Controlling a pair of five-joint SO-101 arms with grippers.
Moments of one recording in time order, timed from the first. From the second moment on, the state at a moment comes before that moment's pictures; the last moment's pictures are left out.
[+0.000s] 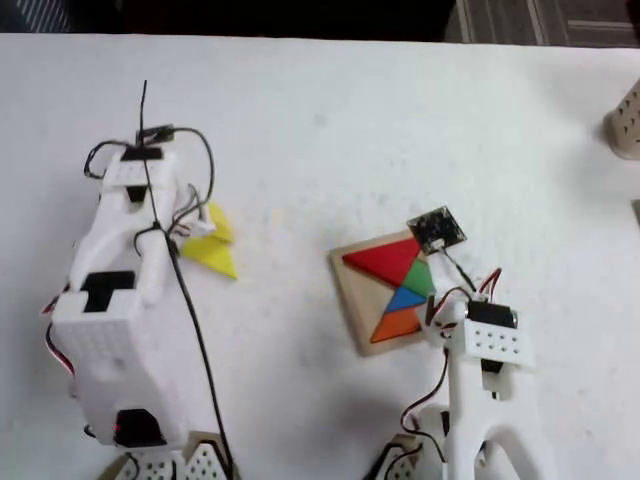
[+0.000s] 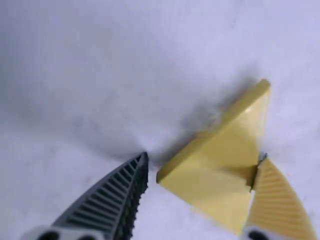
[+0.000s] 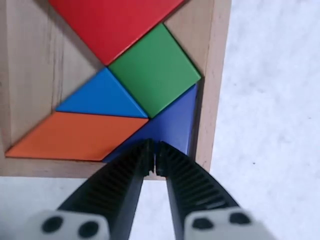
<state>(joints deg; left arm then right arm) -9.5 29.2 0.5 72.9 12.6 6.8 -40.0 70.6 46.4 34.2</state>
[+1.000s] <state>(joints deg) -1.1 30.3 -7.8 84.6 8.6 6.8 -40.0 70.6 46.4 34.2</state>
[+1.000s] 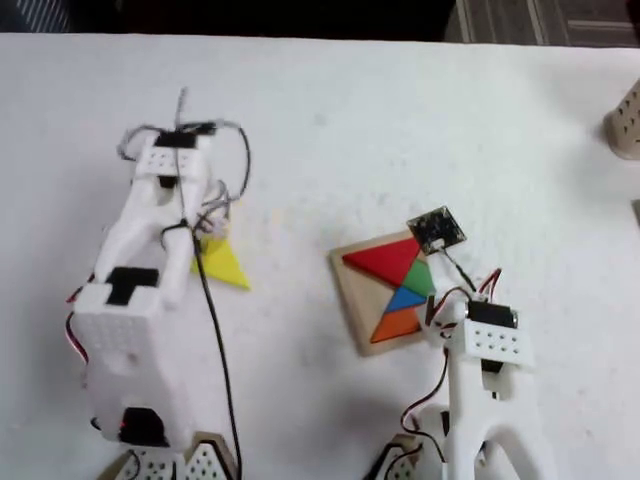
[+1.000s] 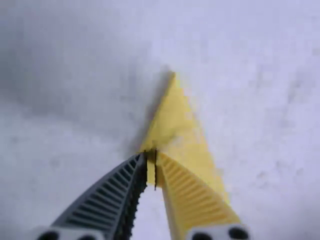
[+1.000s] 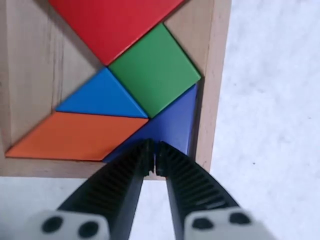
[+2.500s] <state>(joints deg) -3.3 20.4 15.6 72.5 8.5 6.8 -40.0 70.6 46.4 34.2</state>
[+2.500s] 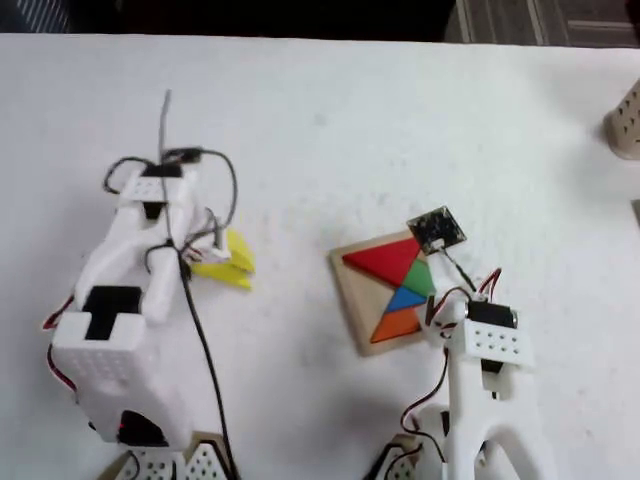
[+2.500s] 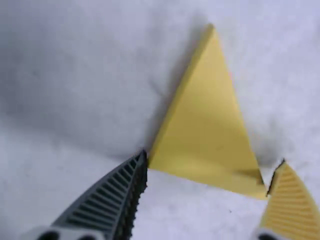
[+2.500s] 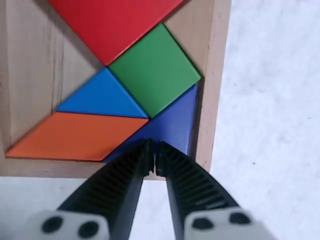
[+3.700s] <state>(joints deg) -2.1 17.5 14.2 69.2 19.7 6.8 -40.0 70.6 46.4 34.2</state>
